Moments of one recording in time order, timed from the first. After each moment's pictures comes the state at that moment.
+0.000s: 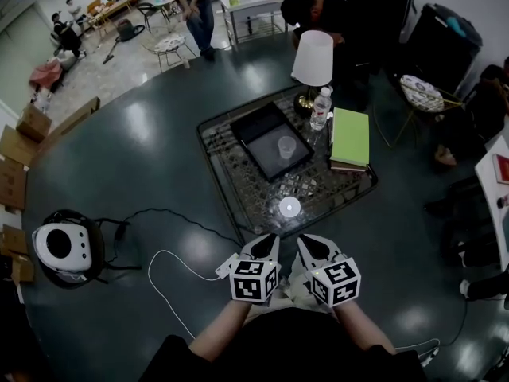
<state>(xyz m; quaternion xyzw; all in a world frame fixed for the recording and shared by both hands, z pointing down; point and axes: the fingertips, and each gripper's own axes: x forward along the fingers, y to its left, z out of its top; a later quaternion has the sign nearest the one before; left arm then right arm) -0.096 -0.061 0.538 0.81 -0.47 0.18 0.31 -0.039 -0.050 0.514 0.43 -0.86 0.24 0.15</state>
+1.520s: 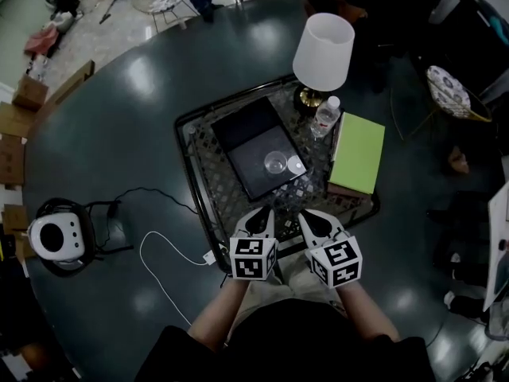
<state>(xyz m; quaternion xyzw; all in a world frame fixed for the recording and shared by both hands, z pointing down) -0.051 -0.264 0.594 0.76 -0.53 0.22 0.32 0.024 -0.258 0.554 0.38 -0.87 0.26 0.21</state>
